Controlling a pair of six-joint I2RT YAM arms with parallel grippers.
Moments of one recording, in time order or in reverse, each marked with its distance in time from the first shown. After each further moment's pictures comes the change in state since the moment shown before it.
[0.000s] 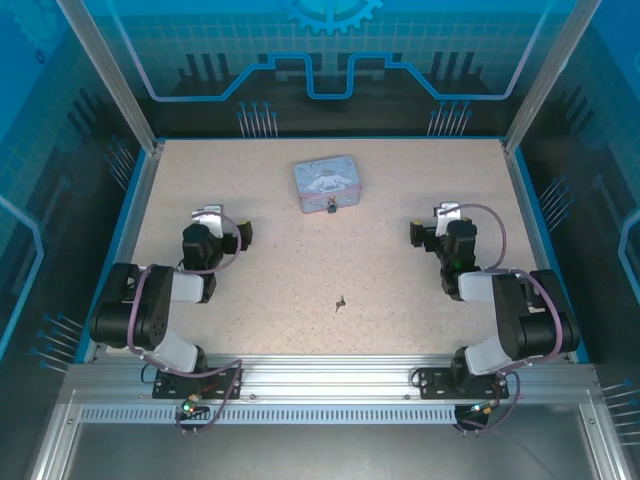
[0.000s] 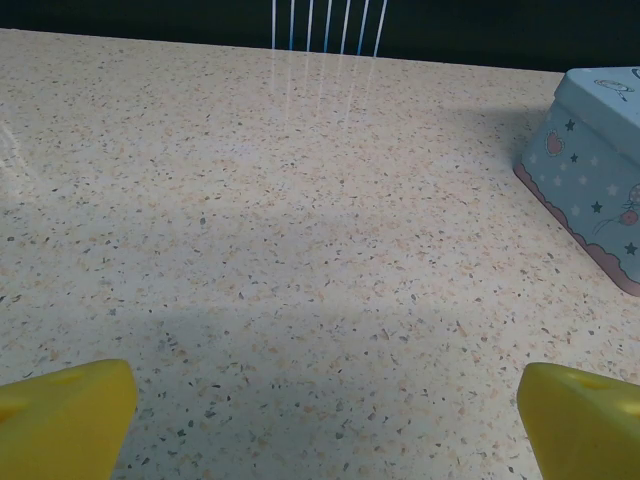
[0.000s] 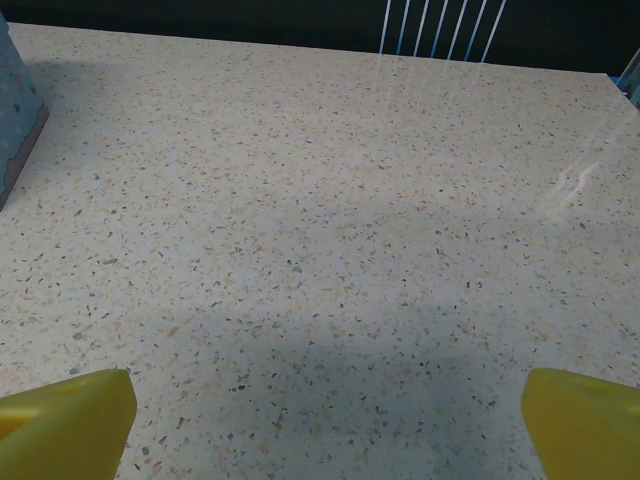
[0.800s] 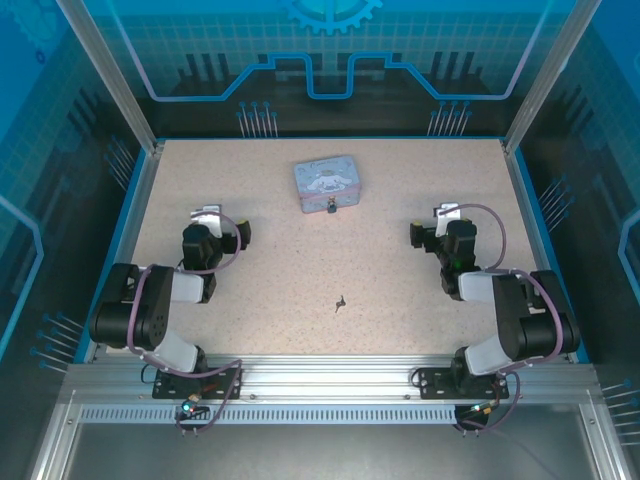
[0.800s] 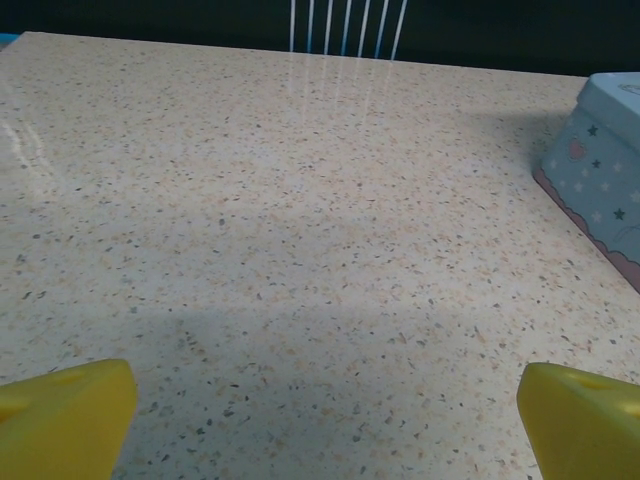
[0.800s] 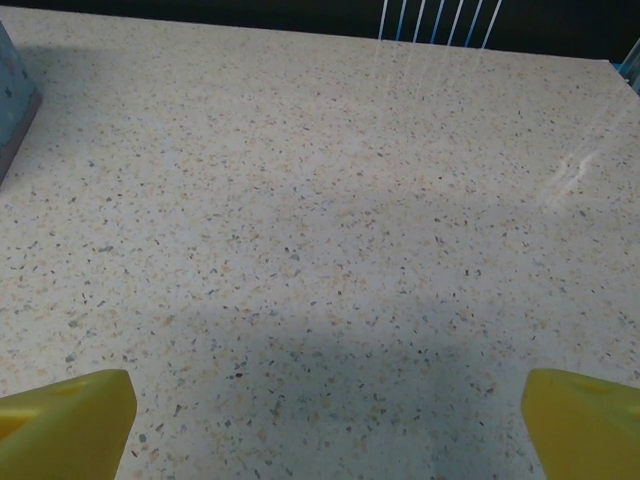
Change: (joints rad) left arm 0.000 -0.011 -0.007 0.001 -0.042 -0.004; right arm 0.000 -0.020 0.014 -0.073 0.008 0.004
